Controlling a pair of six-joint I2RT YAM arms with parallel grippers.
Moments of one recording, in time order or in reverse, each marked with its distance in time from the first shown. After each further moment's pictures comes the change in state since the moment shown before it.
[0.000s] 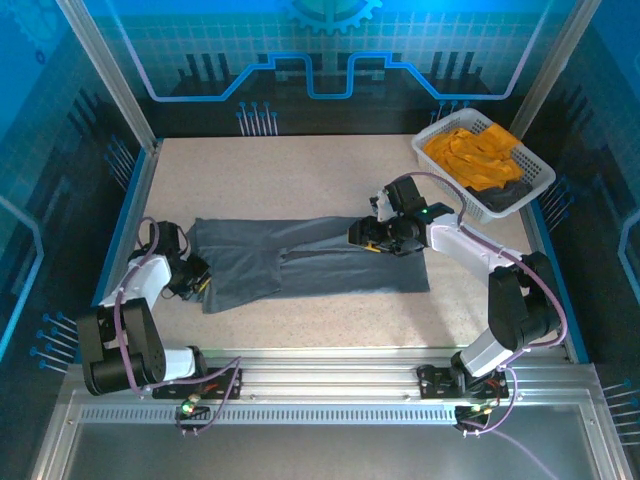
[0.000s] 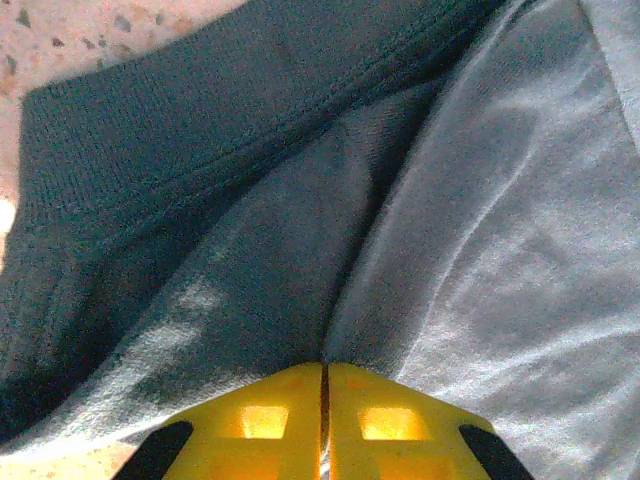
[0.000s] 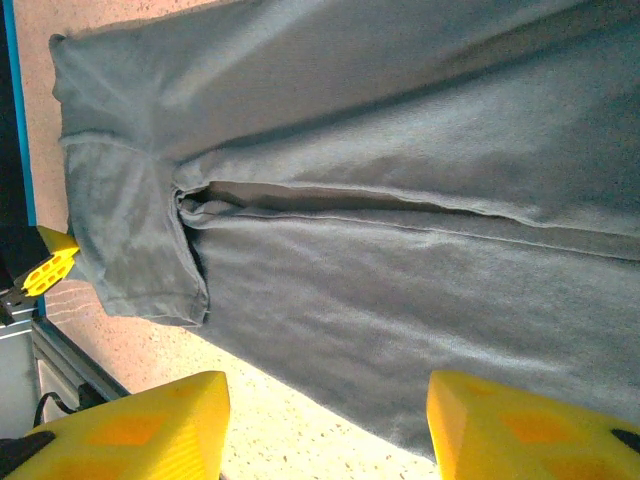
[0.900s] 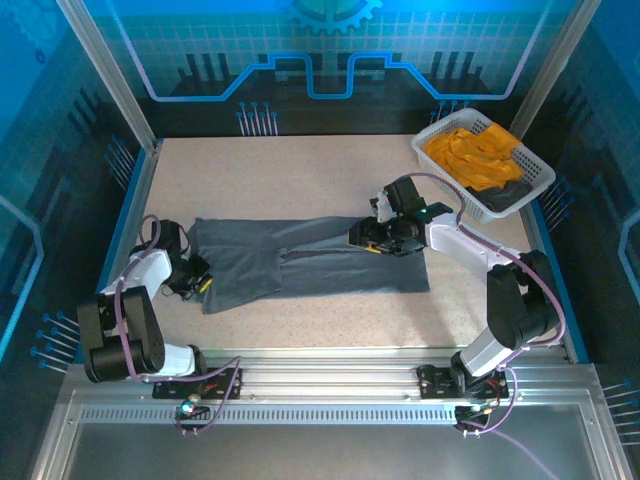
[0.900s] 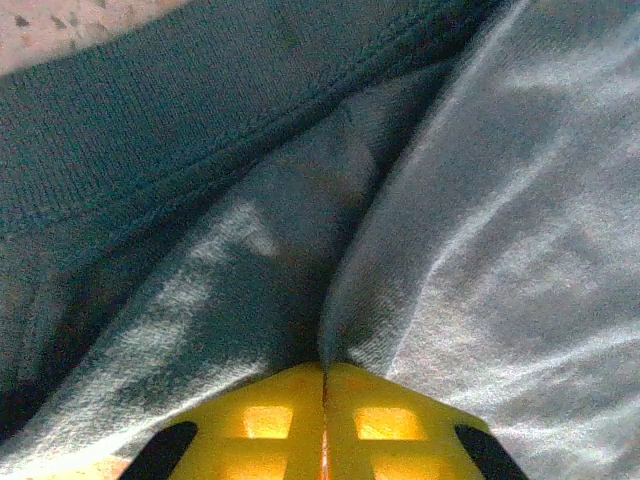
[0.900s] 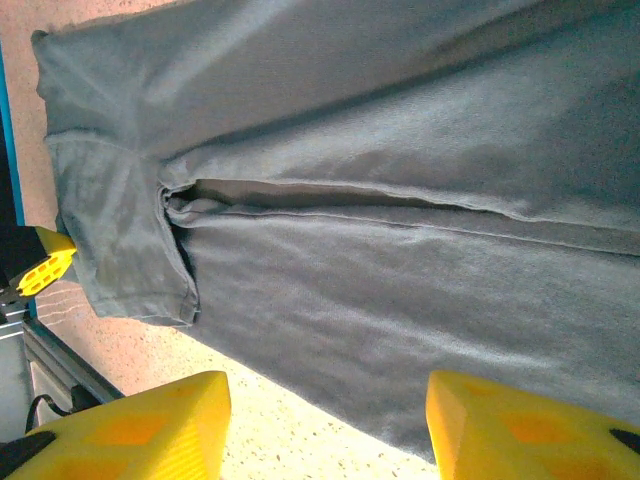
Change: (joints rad) left arm 0.000 0.065 0.027 -0.020 0.012 0.027; right arm -0.001 0.011 0.002 -0.011 0.008 0.000
